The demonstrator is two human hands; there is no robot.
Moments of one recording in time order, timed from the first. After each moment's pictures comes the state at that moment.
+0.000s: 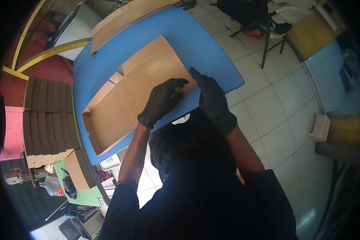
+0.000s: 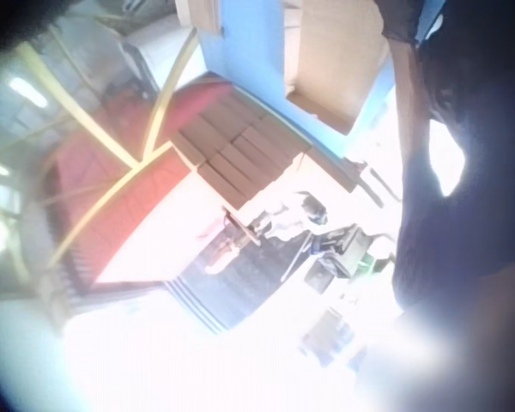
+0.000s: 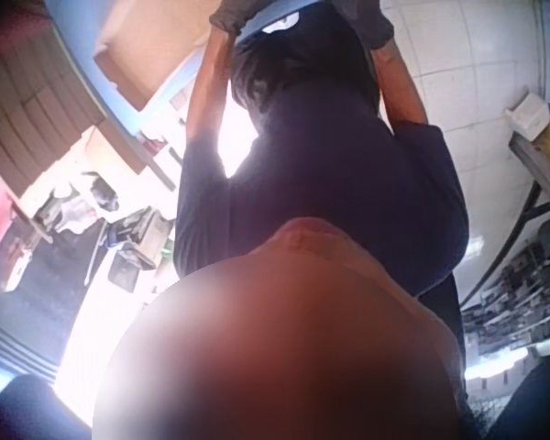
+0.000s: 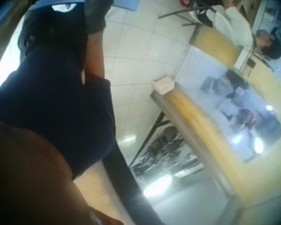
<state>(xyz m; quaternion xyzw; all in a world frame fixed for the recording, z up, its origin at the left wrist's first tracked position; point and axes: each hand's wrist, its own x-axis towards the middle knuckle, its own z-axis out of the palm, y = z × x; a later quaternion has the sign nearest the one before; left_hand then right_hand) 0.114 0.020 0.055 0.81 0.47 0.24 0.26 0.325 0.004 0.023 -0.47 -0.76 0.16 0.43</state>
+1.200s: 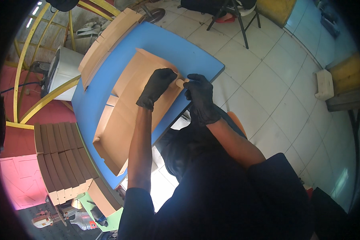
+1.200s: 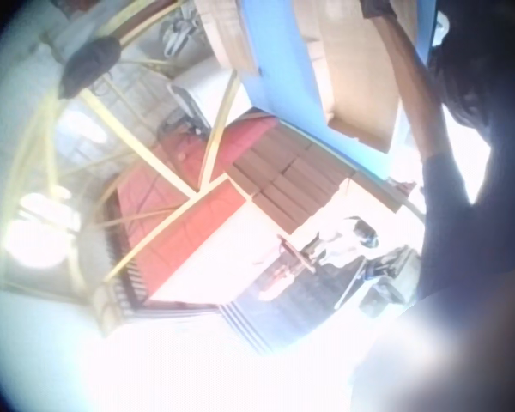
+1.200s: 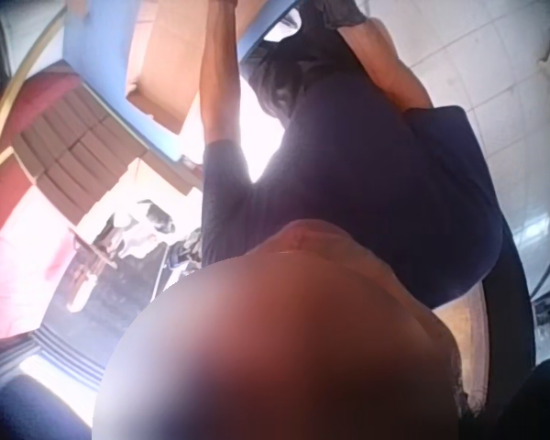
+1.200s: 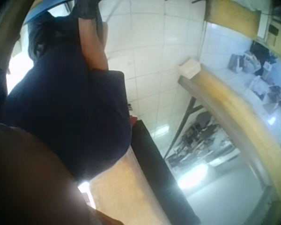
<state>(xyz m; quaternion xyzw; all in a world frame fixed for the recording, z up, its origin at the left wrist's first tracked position) 0.142 0.093 0.049 0.78 0.45 0.17 0.39 0.286 -0.013 0.017 -0.52 -0.15 0.55 0.63</state>
